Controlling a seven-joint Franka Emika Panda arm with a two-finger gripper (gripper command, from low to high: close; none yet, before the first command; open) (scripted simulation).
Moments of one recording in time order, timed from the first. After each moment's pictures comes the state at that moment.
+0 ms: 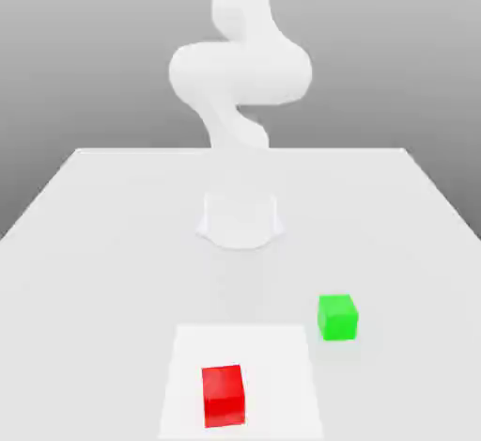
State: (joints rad) arm 0.01 -0.71 -0.01 -2.32 0.00 2.34 0.78
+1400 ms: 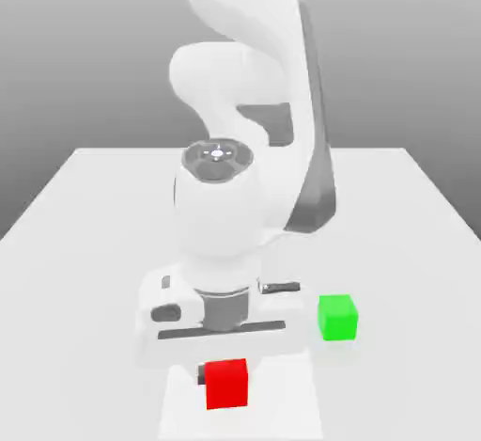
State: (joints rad) arm 0.03 0.16 -0.05 -2.56 0.03 2.71 0.58
